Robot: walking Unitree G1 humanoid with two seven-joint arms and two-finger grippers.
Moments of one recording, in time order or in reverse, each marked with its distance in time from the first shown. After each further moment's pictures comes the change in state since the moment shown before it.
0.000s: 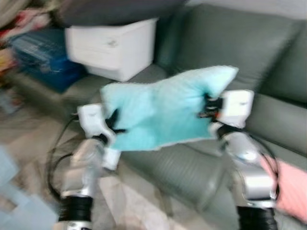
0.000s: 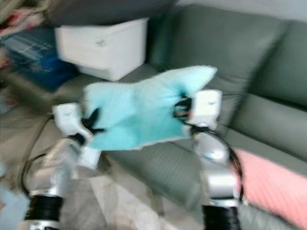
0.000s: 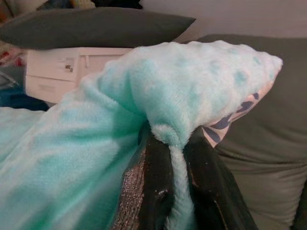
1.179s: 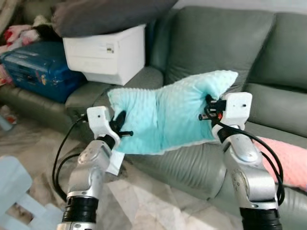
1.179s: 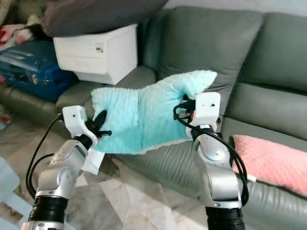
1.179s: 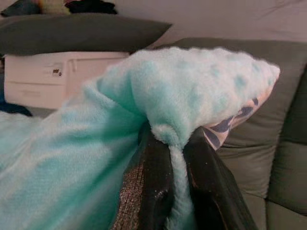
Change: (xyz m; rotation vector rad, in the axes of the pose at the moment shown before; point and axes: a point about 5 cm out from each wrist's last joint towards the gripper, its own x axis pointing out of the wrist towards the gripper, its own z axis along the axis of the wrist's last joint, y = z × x) left arm 0.003 -0.022 -0.009 -0.014 0.045 -0.086; right arm -0.005 -0.013 -0.006 -0.014 0.023 -0.062
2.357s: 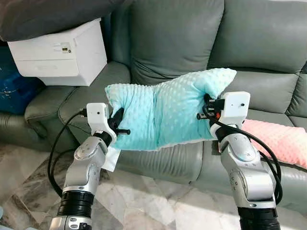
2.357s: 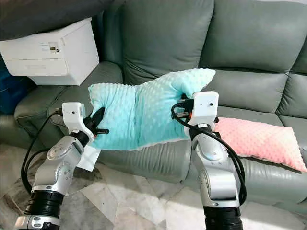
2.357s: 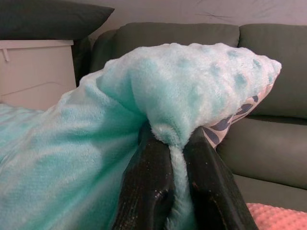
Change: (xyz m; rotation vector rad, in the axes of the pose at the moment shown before) left arm 0.003 0.012 0.007 0.101 -0.011 -0.013; right arm 0.002 0.004 0.002 -0.001 -0.004 0.013
